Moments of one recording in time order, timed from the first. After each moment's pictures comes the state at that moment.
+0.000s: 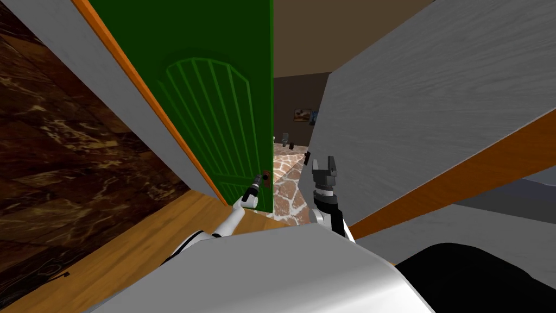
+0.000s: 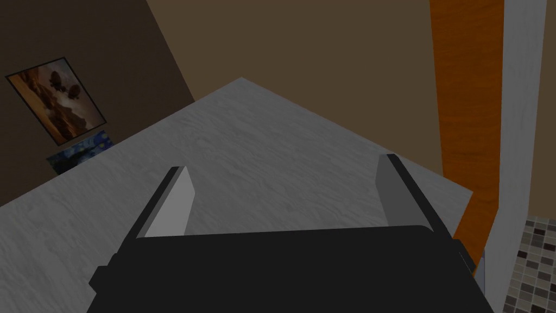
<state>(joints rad) -0.41 0.05 -0.25 -0.80 0.31 -0.42 -0.17</state>
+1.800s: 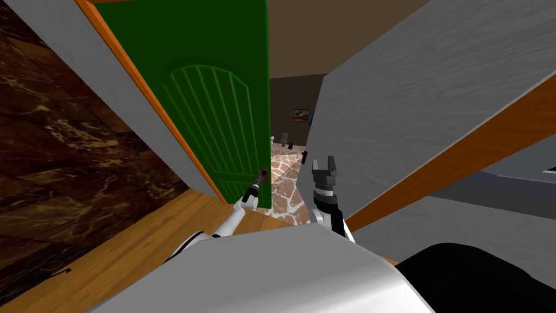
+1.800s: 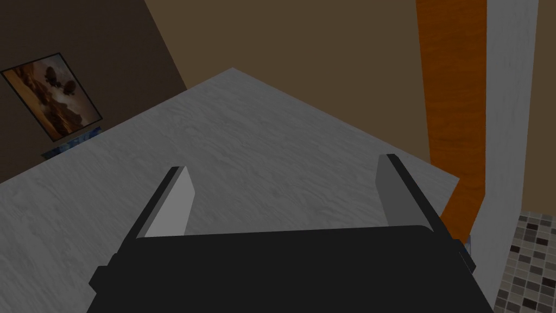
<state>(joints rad) -0.40 0.04 -0.26 -0.80 0.32 -0.43 -0.16</state>
